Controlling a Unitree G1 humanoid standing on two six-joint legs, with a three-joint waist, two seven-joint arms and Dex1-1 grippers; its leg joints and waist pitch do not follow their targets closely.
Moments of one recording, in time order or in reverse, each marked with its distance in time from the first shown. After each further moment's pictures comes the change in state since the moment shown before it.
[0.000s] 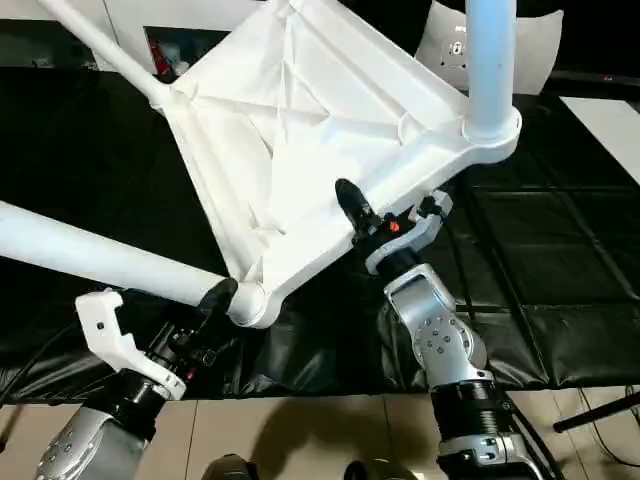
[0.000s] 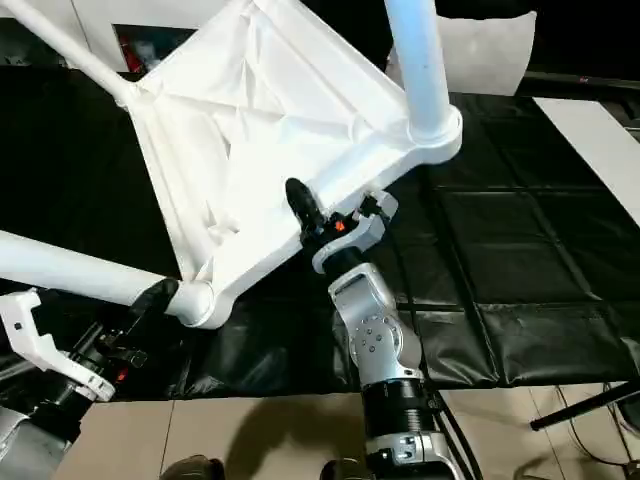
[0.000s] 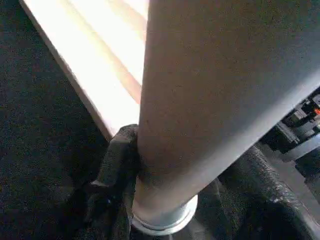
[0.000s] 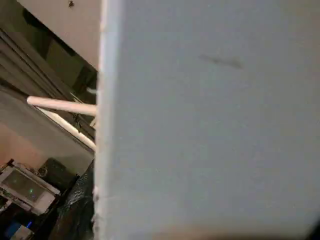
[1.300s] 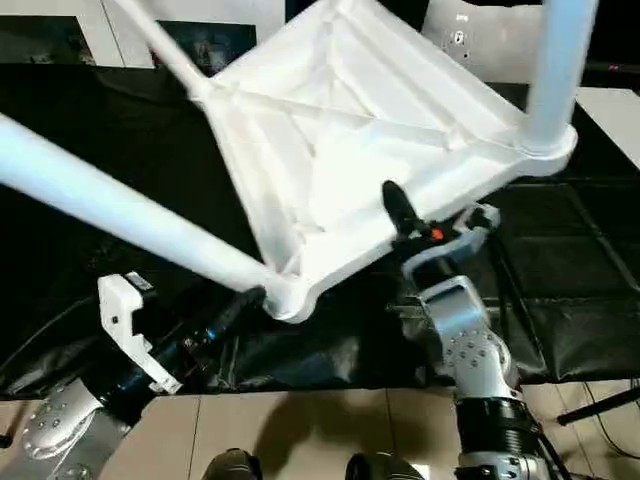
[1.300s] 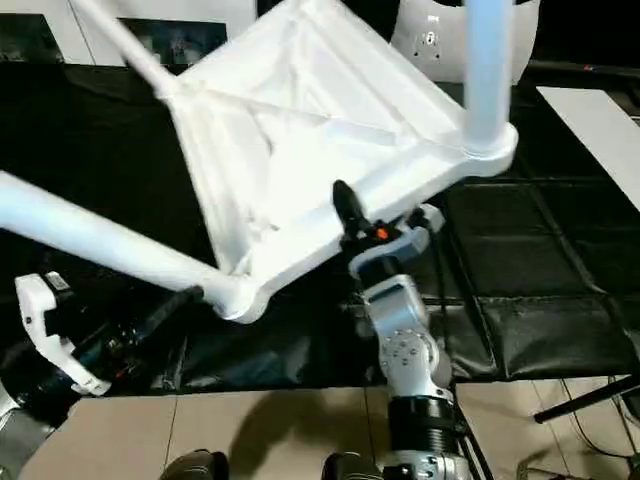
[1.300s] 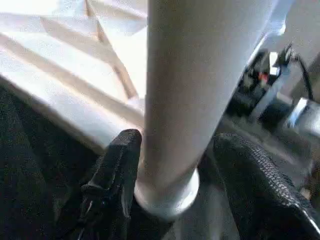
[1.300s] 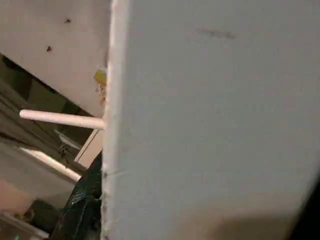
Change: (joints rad) left arm -0.085 0.256 -0.040 0.132 0.082 -0.149 -0.352; right arm 0.097 -0.043 -0.117 -0.122 0.068 0.022 -0.032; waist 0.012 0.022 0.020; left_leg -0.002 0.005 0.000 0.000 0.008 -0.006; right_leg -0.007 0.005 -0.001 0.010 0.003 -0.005
